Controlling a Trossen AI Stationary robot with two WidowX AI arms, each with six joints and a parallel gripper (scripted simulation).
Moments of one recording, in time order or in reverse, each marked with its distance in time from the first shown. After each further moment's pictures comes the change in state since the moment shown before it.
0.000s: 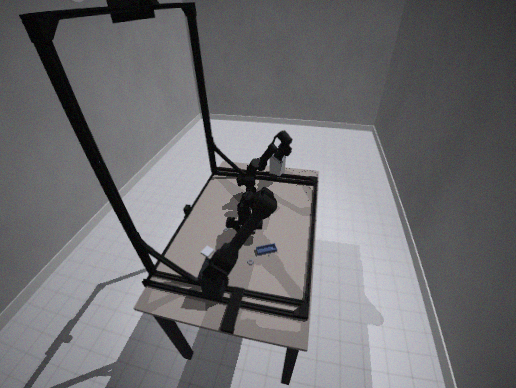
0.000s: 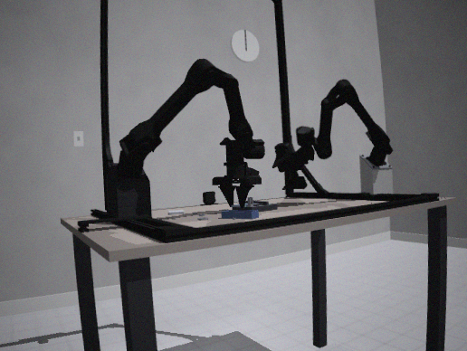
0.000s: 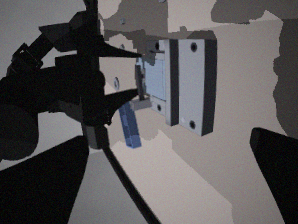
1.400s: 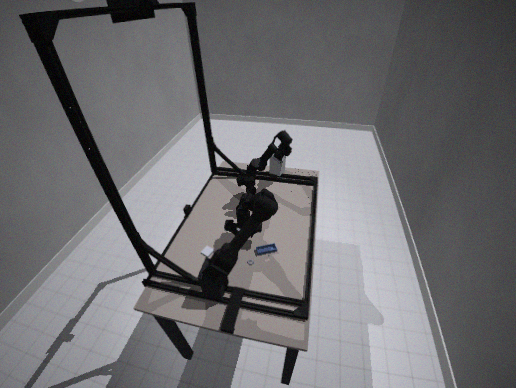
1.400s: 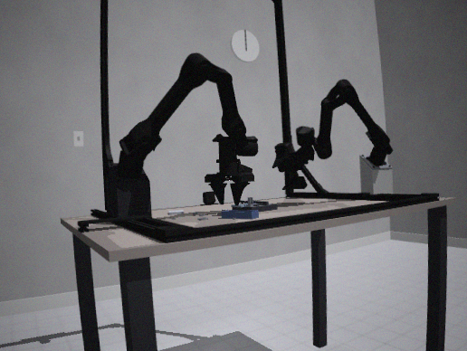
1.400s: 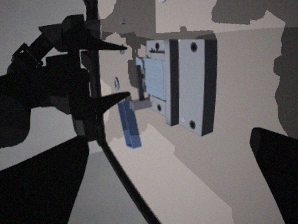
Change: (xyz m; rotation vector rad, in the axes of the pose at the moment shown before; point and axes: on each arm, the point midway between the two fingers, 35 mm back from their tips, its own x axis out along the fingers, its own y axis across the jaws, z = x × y) left arm 0.000 0.000 0.000 0.000 0.000 0.000; right arm -0.010 0.001 -0.029 -0.005 0.008 0.001
